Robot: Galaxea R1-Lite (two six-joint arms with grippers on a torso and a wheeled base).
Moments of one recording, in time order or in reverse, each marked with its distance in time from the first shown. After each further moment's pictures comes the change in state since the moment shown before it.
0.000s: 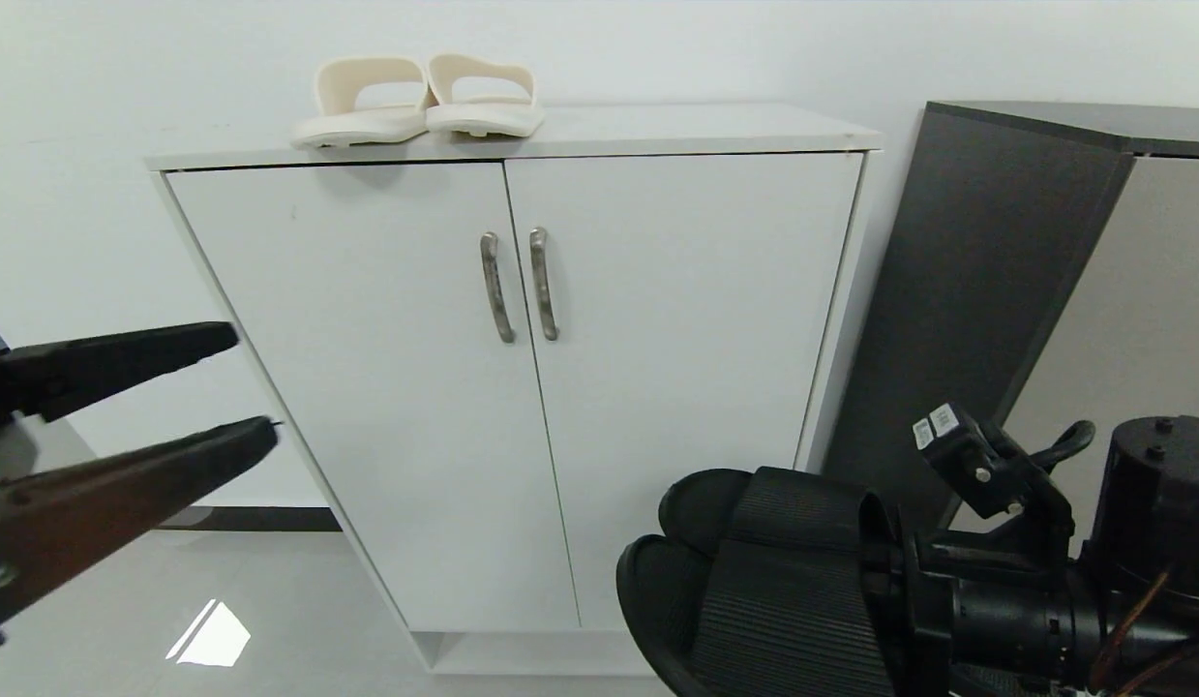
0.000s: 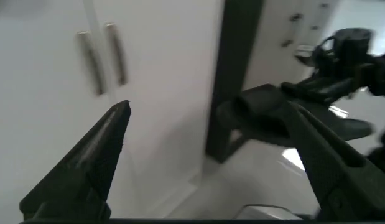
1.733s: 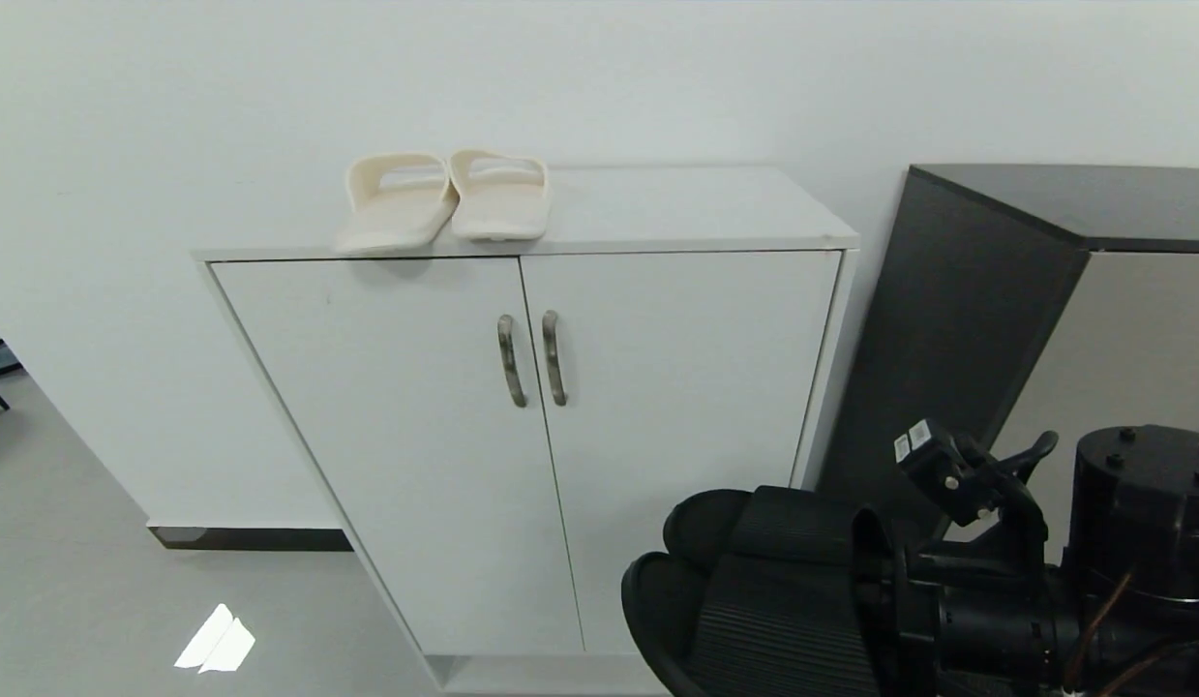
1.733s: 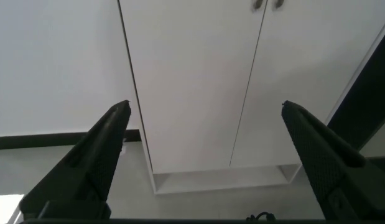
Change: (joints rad) left arm 0.225 -0.956 0.698 0.255 0.549 0.029; right arm -0.015 0.028 0.005 0.037 0.007 0.011
